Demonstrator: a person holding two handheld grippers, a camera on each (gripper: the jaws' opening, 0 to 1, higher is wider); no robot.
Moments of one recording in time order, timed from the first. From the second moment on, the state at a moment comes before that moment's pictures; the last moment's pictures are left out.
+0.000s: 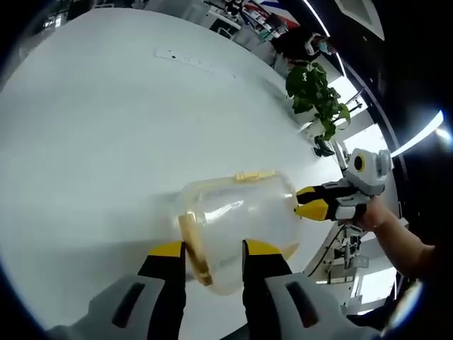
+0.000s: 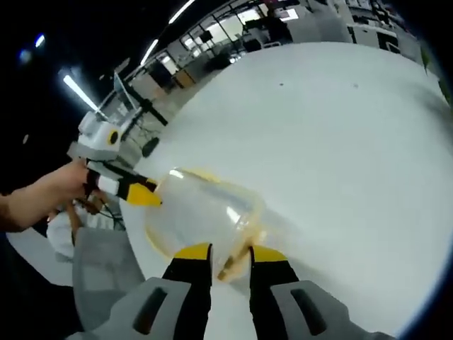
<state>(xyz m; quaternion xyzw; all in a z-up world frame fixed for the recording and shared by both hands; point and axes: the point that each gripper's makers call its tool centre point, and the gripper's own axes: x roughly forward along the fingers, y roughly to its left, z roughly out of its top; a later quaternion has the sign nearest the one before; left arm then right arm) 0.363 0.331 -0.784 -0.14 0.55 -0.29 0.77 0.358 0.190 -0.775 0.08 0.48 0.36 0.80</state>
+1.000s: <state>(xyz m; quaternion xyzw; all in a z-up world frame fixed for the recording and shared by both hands) 0.377 0.325 -0.766 0.16 0.43 -0.38 0.80 0.366 0.193 -0.769 -0.15 0.43 0.41 0.79</state>
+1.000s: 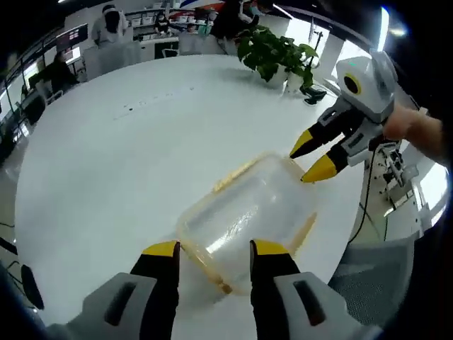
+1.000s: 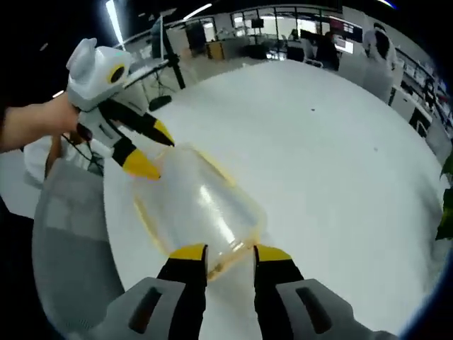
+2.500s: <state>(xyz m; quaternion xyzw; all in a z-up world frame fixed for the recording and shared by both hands) 0.368 0.282 -0.757 0.24 0.39 -0.49 0.74 0.367 0.260 -0.740 -0.21 0.34 0.53 0.75</state>
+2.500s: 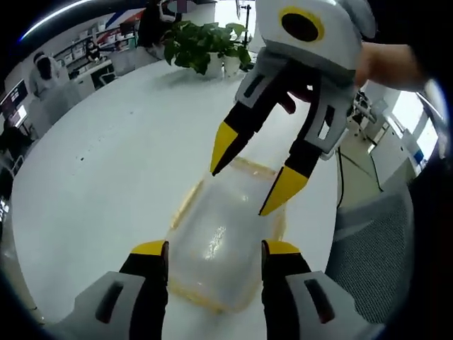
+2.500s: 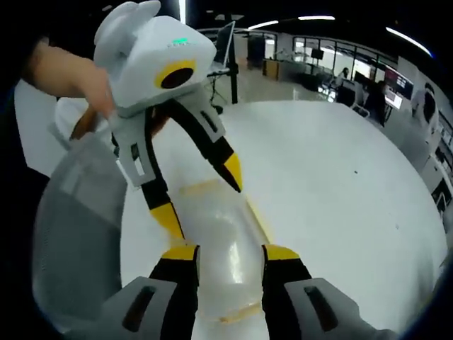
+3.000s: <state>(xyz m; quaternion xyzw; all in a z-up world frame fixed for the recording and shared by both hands) 0.364 0.276 -0.762 0.24 0.39 -0.50 0.74 0.378 0.274 -0.752 -0.21 0.35 0.53 0.75</state>
